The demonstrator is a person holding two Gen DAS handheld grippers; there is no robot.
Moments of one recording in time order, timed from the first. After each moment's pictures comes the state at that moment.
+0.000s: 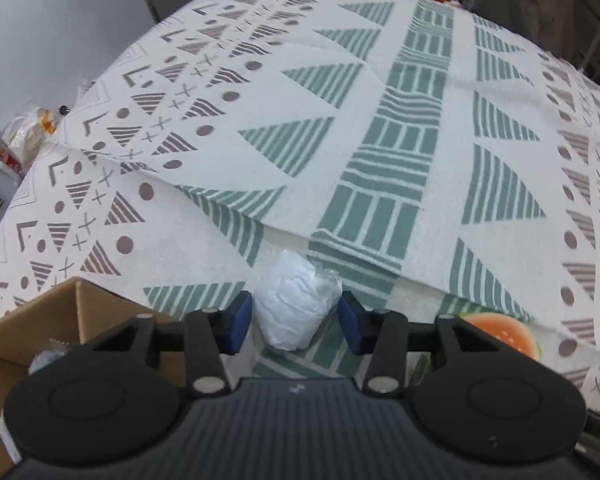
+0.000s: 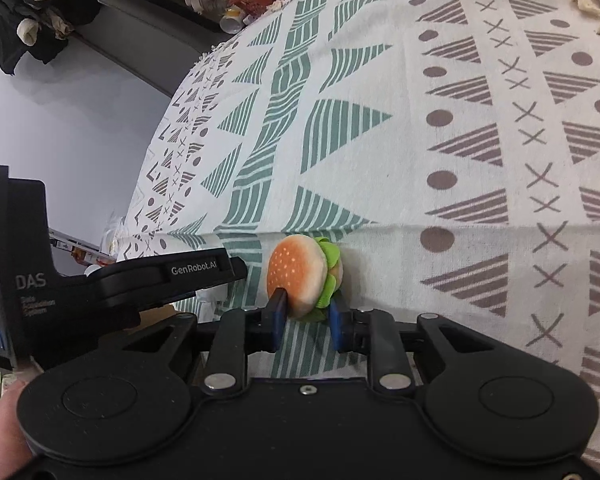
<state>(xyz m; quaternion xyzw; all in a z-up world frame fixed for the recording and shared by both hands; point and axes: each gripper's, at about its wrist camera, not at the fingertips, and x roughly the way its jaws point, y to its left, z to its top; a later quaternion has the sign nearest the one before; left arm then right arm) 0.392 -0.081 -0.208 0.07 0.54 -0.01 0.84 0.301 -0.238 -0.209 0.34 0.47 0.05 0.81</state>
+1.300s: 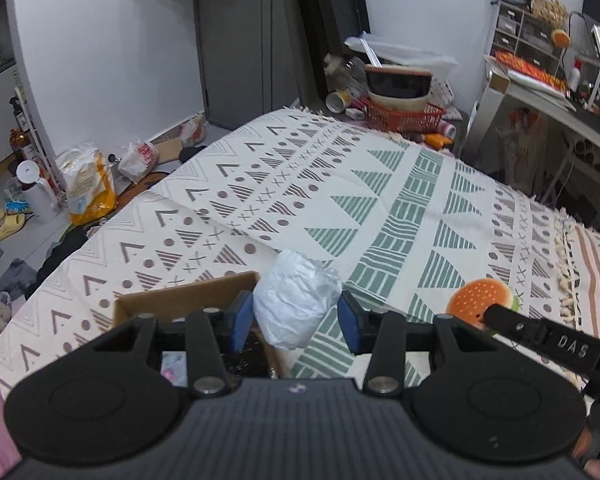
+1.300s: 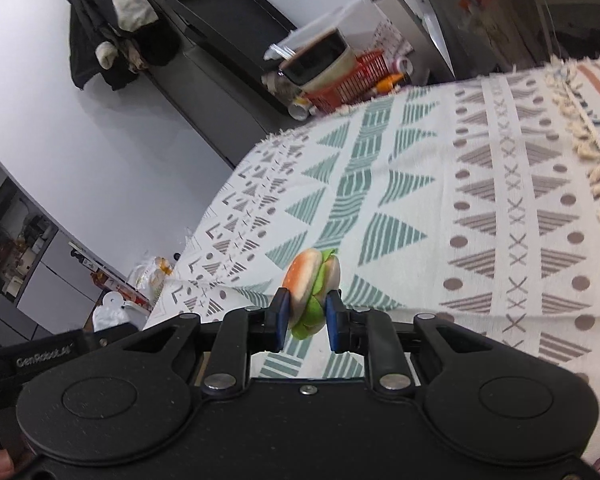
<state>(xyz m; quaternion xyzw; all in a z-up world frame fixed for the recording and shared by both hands) 0.261 -0.020 -0.060 -0.01 0.39 0.01 0.92 0.251 -0.241 -0.117 0.28 0.34 0.08 0.90</state>
